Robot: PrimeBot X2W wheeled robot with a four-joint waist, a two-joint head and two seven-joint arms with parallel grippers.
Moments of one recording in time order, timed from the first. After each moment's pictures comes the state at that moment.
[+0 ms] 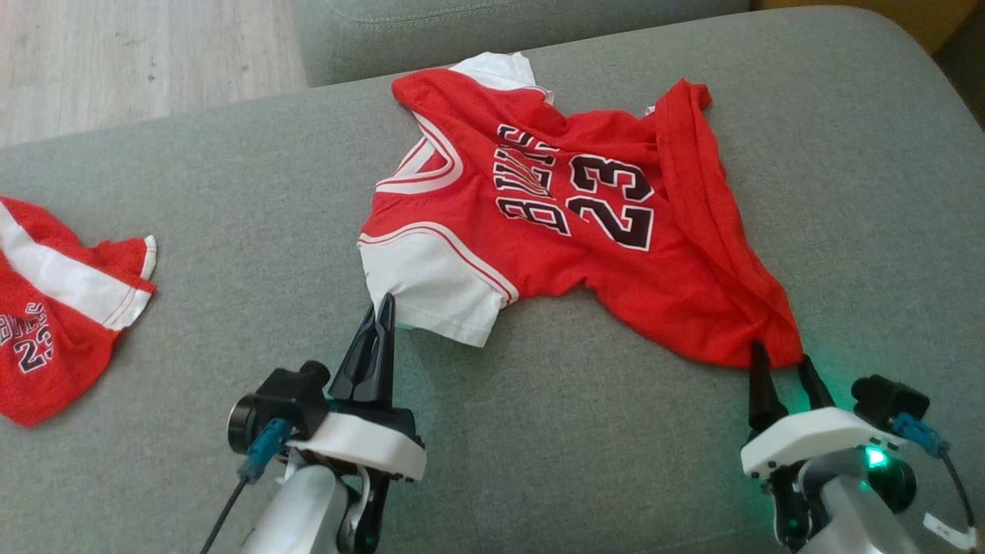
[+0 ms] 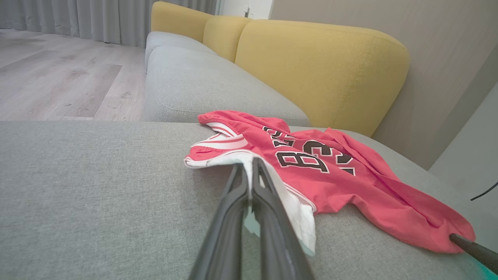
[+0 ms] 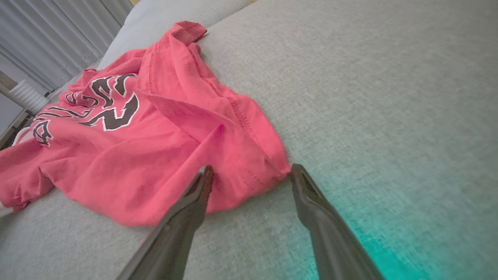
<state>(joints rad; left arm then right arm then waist) -0.24 0.05 -0.39 0.41 -0.38 -0.04 -0.25 -0.27 -0.05 0.00 0.83 0.42 0.12 -0.24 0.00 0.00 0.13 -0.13</state>
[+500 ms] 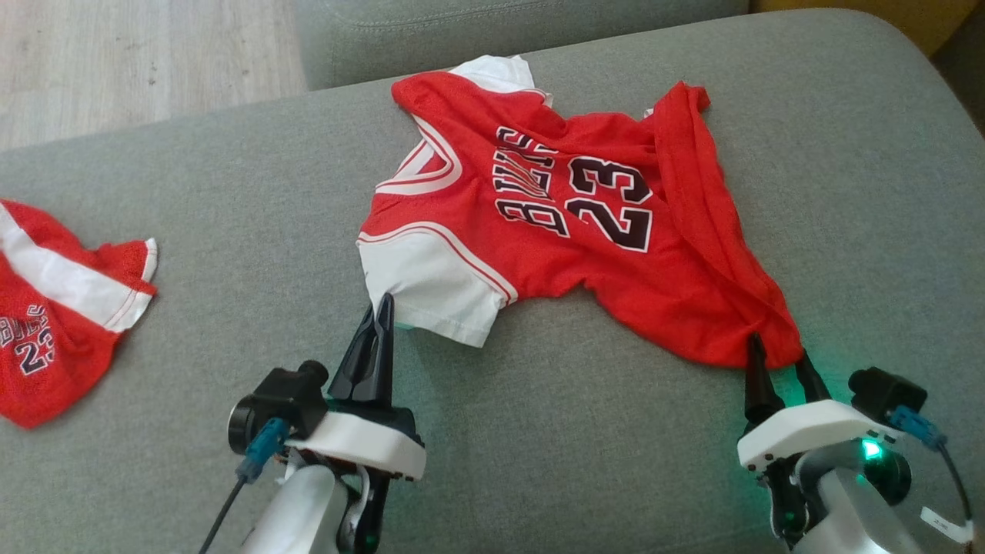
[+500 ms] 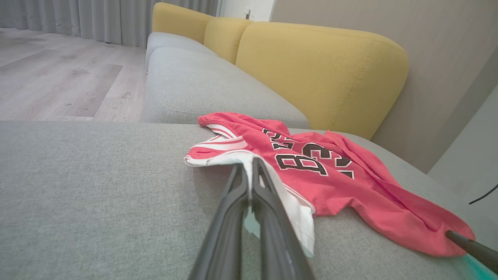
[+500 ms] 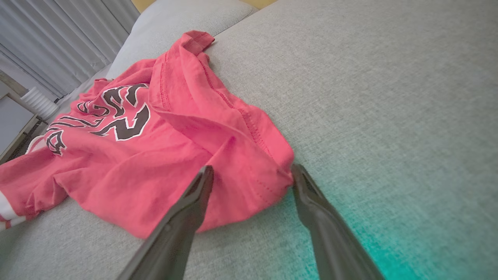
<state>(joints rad) -0.24 0.05 -0.40 0.41 -0.39 -0.04 -0.25 -0.29 -0.05 0.02 0.83 0.45 0.12 -0.25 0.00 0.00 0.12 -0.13</state>
